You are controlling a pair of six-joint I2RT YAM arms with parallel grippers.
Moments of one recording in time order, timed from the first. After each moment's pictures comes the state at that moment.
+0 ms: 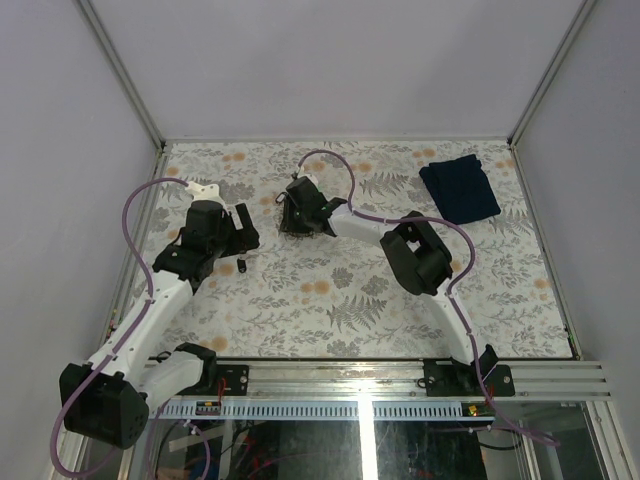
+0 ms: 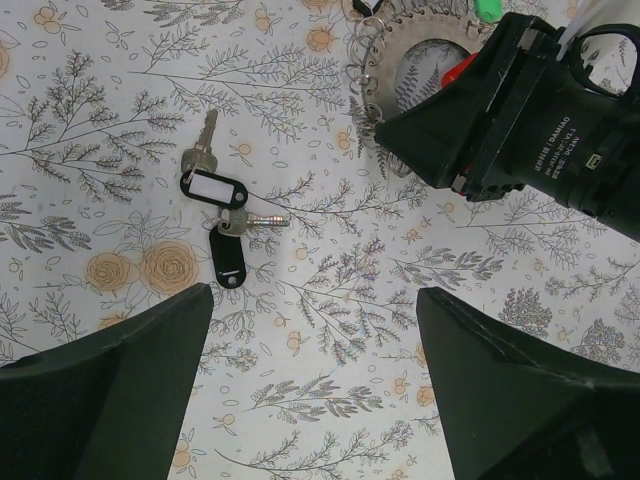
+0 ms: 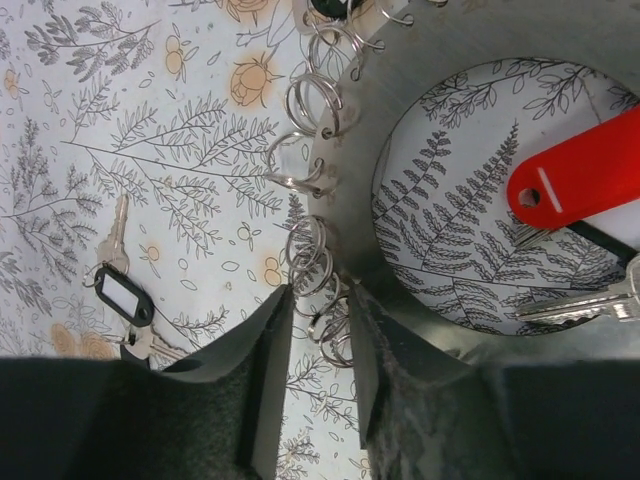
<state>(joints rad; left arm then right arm) -0.26 1.02 0.81 -0.45 -0.10 -0.44 0.78 2.35 1.79 -0.20 0.01 0.71</state>
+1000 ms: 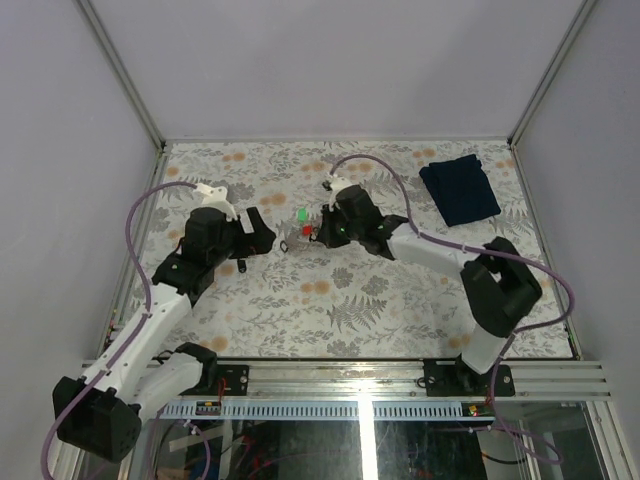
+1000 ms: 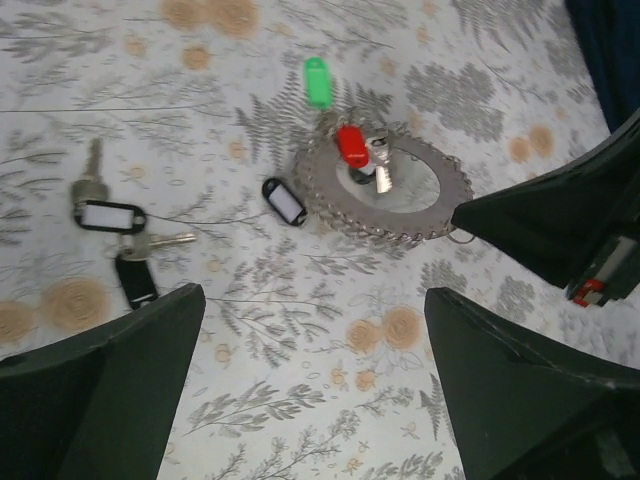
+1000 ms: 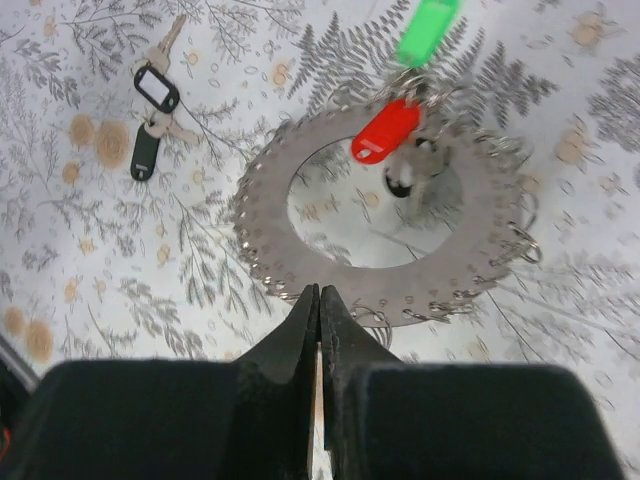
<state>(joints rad) -0.30 0.94 0.76 -0.35 0.05 -0.44 0.76 1.79 1.20 -0.07 -0.07 0.42</state>
